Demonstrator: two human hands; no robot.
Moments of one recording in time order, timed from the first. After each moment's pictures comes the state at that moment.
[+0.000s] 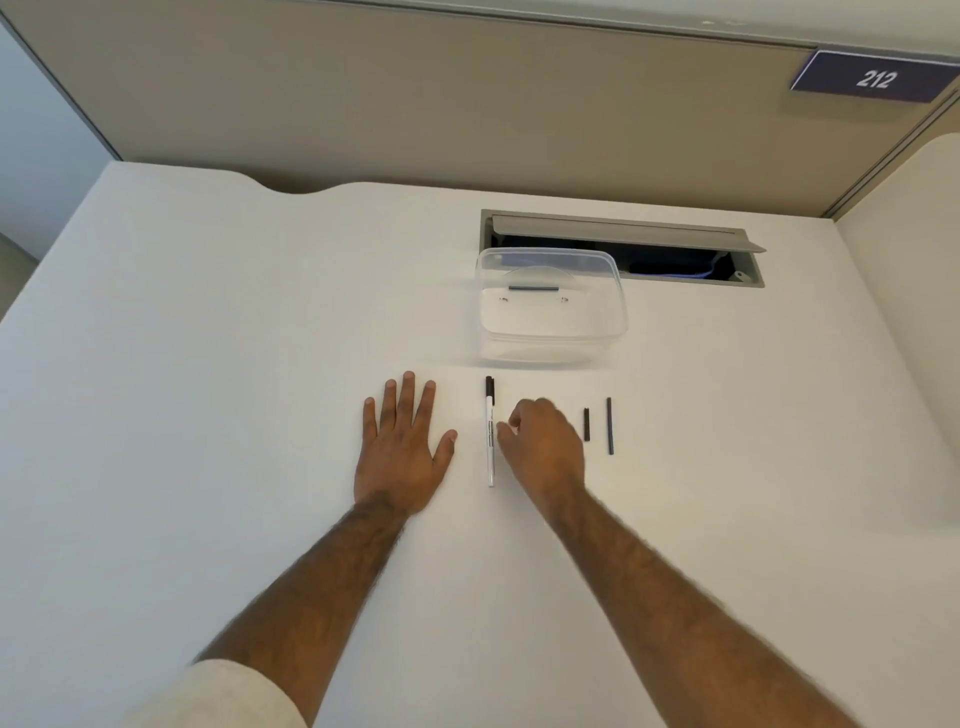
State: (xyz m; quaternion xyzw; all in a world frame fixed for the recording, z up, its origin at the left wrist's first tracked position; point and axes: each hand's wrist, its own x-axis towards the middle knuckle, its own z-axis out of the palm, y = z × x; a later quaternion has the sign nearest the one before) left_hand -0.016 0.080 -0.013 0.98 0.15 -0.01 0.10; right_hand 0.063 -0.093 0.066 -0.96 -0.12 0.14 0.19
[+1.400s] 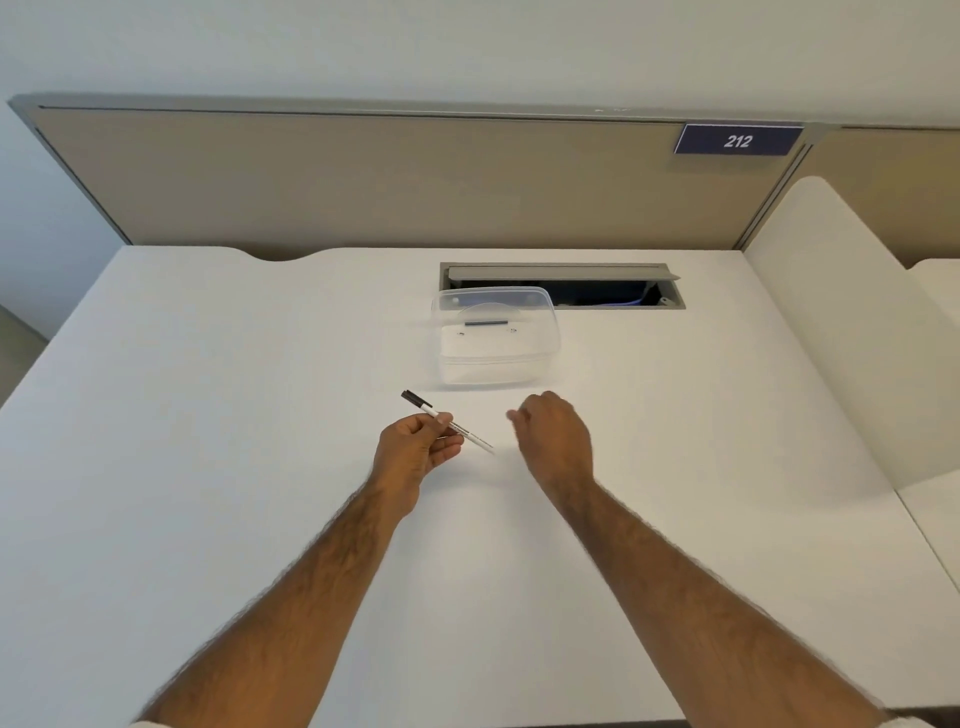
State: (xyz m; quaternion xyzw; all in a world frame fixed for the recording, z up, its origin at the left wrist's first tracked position) left_hand 0.004 0.017 0.071 0.49 0.31 0.02 0.81; right_hand 0.073 -0.166 0.099 -0.97 -0.14 0.01 0.19
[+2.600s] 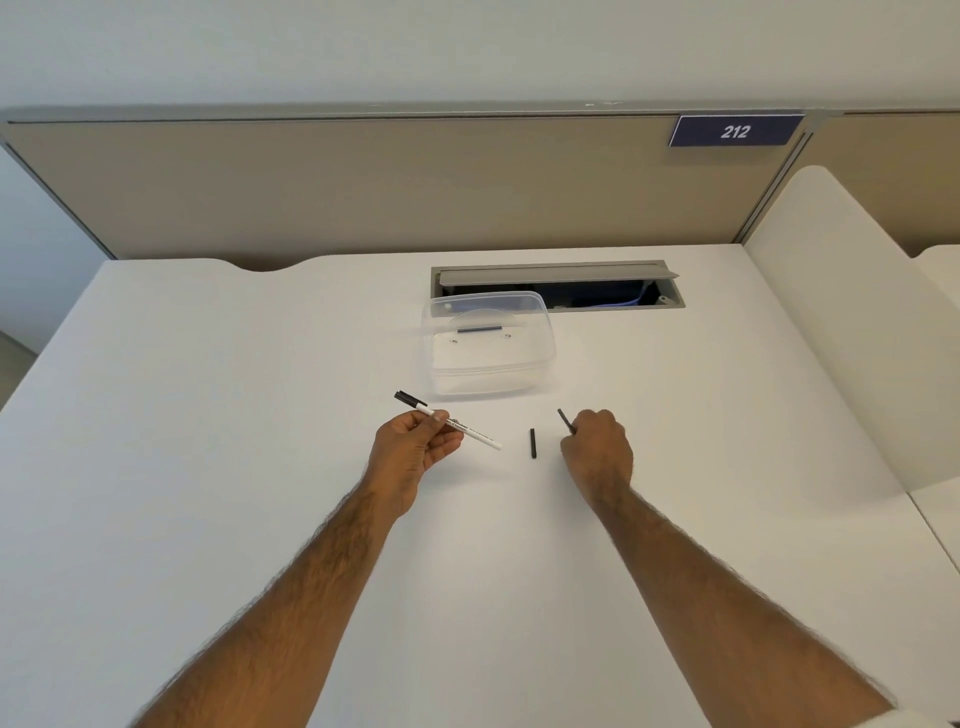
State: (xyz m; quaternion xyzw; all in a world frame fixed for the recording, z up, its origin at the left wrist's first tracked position) left_hand 0.027 0.018 0.083 0.49 0.30 0.02 0.82; right_hand 0.112 -0.213 0.075 -0.98 0.03 0.07 0.19
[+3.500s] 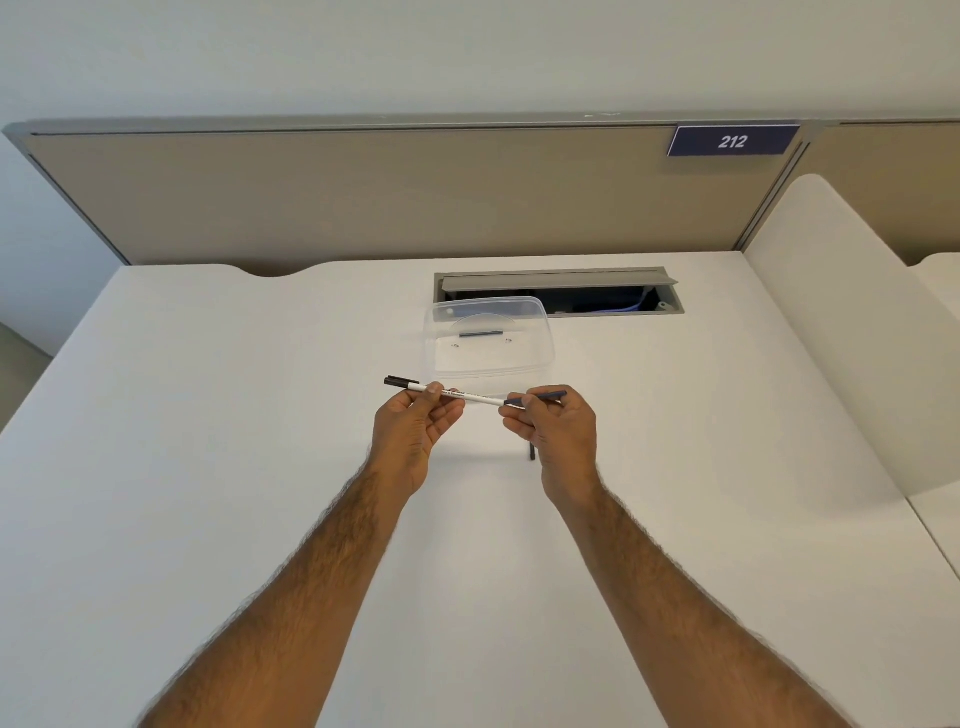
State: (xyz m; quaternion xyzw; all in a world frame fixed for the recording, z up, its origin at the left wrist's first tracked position) left_hand 0.042 0.007 0.117 0.41 0.30 0.10 0.86; right_hand 0.082 -0.167 0.118 -0.55 0.09 0.11 0.82
